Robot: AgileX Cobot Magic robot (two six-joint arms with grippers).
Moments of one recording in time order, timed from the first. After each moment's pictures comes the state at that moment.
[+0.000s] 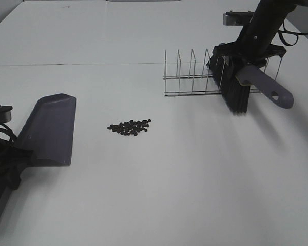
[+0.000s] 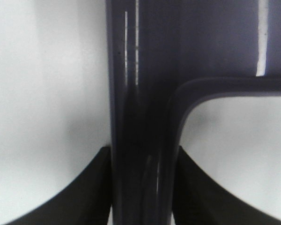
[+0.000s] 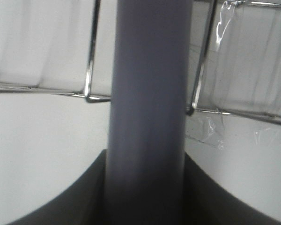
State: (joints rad) left arm -0.15 1.86 -0.79 -0.15 0.57 -0.04; right arm 0.08 2.39 -2.05 0.04 1.09 -0.06
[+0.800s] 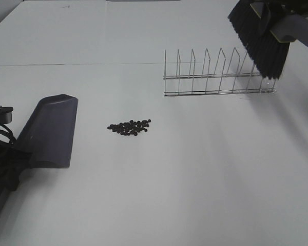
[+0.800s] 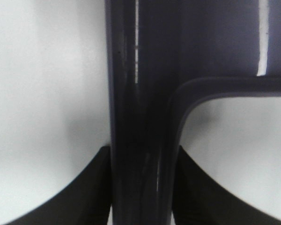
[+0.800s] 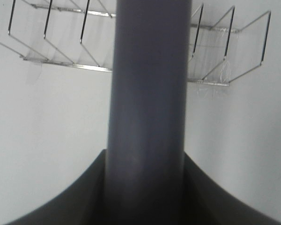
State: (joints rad) left arm -0.15 1.86 -0.79 -0.12 0.59 -0.04; right arm 0.08 1.96 -1.82 0.01 1.17 -0.06
